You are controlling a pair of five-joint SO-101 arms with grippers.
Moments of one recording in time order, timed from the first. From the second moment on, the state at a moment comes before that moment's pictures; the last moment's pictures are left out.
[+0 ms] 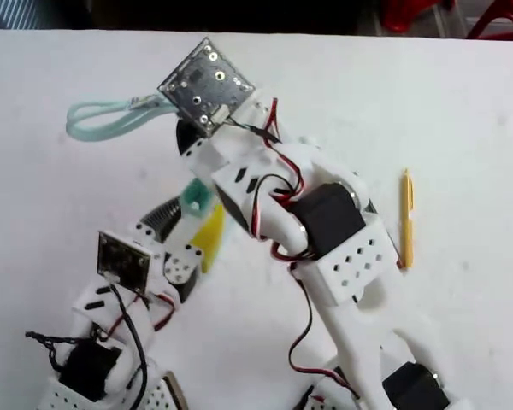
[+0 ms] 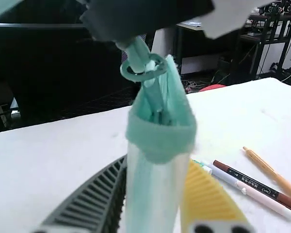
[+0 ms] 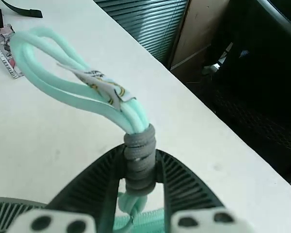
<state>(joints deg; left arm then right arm) 20.4 -104.5 81.1 41.7 3.1 -38.7 -23.1 -5.8 63.1 19.6</state>
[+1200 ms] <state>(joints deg) 20.7 -104.2 81.1 41.5 0.9 -24.2 -12.4 -4.6 47.7 19.6</state>
